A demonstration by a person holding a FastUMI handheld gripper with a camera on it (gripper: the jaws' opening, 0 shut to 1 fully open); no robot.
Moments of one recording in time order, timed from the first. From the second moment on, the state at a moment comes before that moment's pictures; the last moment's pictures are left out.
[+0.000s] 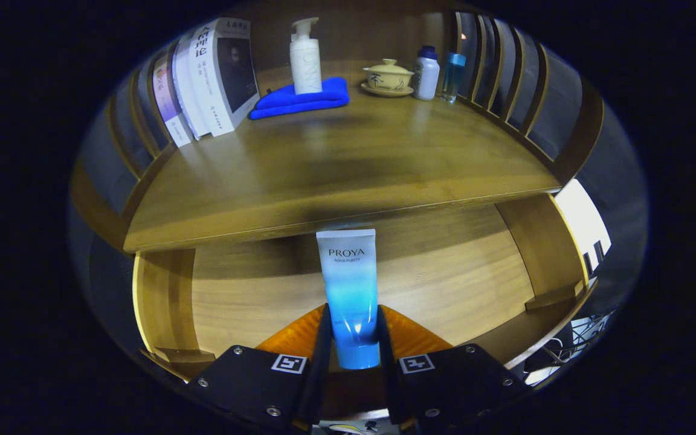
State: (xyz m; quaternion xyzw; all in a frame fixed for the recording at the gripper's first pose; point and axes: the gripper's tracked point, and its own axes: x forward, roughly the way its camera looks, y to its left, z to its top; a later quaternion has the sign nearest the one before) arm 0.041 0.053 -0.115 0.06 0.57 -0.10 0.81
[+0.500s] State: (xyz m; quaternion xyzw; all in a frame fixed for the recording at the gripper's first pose) arm 0.029 0.054 -0.069 0.07 0.56 -0.11 0.82
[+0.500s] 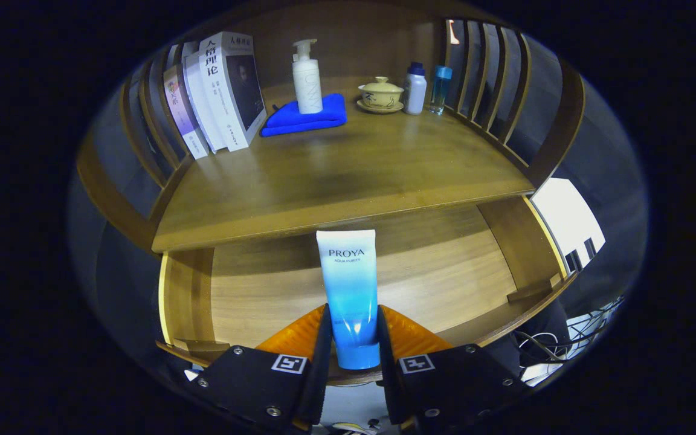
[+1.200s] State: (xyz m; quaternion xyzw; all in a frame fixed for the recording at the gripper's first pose) arm 0.147 0.031 -0.022 0.05 0.47 -0.09 0.88
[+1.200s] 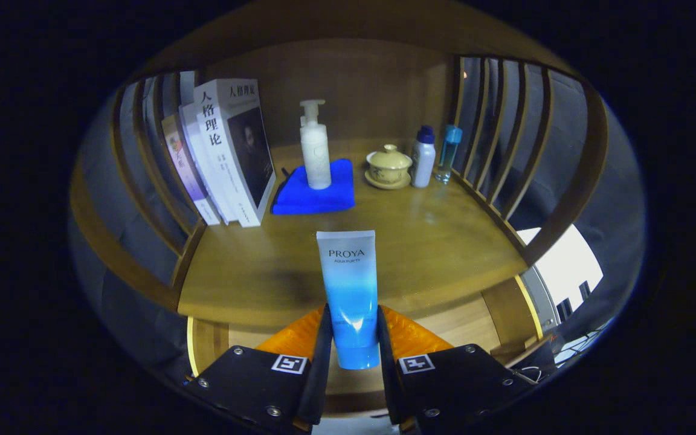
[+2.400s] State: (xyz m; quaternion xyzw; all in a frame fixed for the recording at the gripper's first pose) arm 0.197 0.033 -0.036 -0.01 0.41 0.00 0.91
